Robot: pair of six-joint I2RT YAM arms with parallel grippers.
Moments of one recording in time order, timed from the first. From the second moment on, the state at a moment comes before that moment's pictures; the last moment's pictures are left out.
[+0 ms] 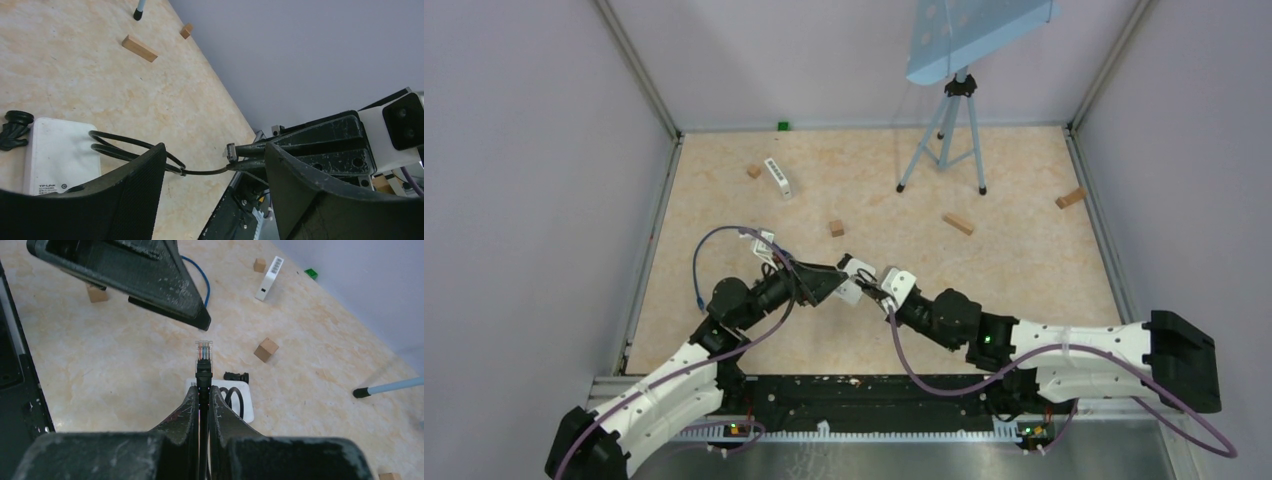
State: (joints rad) left arm -0.61 0.66 0.22 0.54 0.31 -0.88; right arm 1.27 1.02 0.47 0.46 0.31 -0.23
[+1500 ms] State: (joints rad) left arm -0.68 0.72 0.19 0.67 0.35 -0.92; right arm 1.27 1.18 0.50 0.65 0.33 -0.30
